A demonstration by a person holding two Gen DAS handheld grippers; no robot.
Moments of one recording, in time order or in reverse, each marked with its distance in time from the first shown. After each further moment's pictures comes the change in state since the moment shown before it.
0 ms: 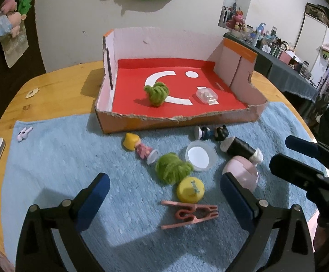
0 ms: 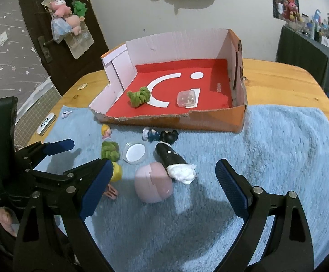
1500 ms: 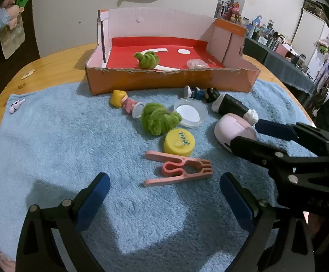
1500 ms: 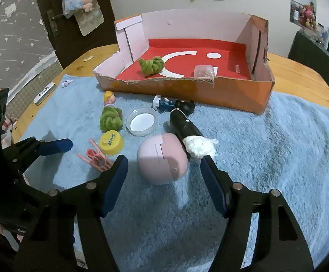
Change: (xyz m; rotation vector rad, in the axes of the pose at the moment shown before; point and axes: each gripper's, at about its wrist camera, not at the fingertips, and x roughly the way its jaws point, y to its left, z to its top) left arm 0.008 -0.013 -0.048 0.001 0.038 -0.021; right arm 0.031 0.018 -0.029 -0.121 0.072 -0.008
